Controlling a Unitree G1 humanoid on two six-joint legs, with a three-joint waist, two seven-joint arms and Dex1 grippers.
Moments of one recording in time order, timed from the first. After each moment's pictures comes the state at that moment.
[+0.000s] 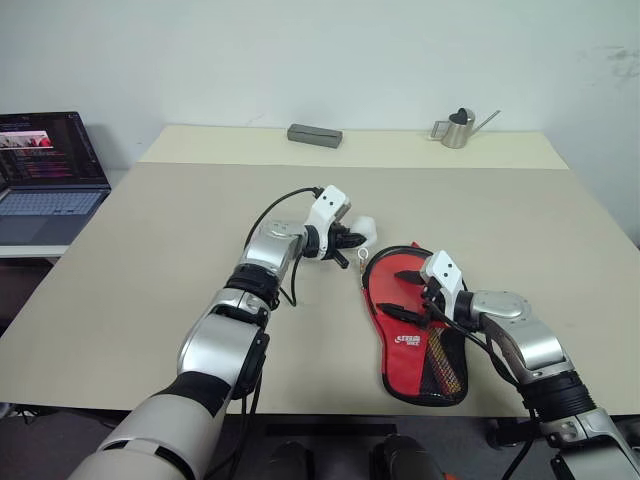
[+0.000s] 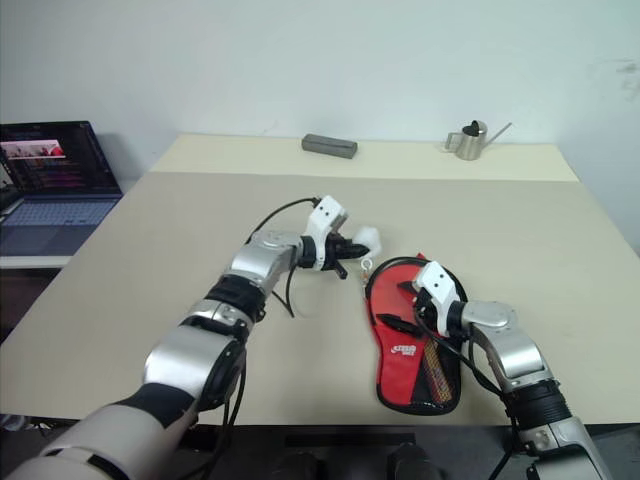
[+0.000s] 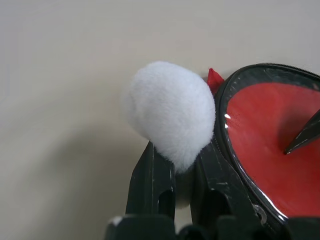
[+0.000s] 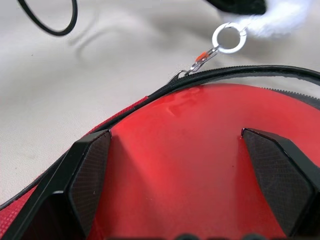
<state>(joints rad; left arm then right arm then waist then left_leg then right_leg) -1.15 0.18 -0.12 1.05 -0.01 0.24 -0.87 -0.40 -0.48 0.17 0.12 0.22 0.34 0.87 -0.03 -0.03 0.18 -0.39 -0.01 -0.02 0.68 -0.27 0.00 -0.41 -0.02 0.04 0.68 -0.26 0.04</state>
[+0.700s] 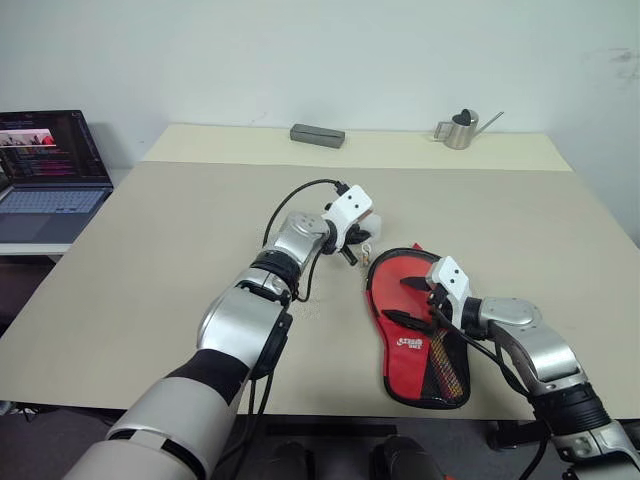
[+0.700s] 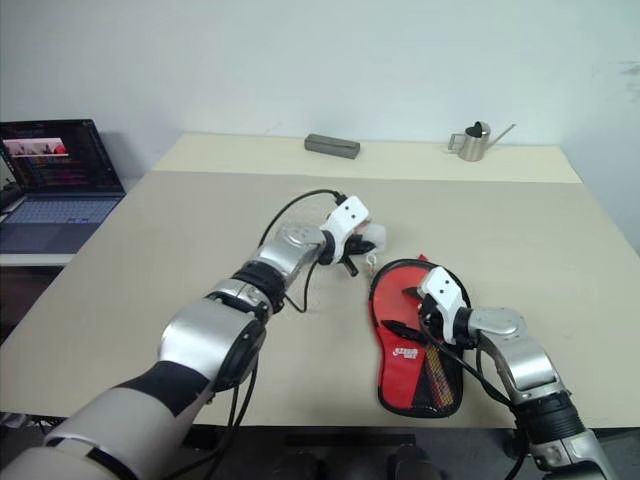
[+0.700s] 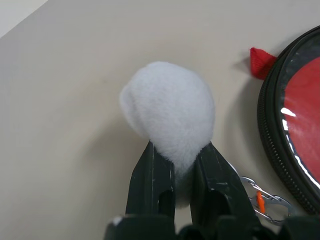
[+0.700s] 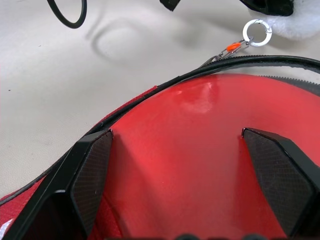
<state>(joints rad) -1.29 0.09 -0.15 1.34 0.19 0.03 -0.66 -0.32 -0.51 0.15 -0.02 0.22 0.43 0.85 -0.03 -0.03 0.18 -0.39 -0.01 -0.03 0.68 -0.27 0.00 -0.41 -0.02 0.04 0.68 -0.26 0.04</state>
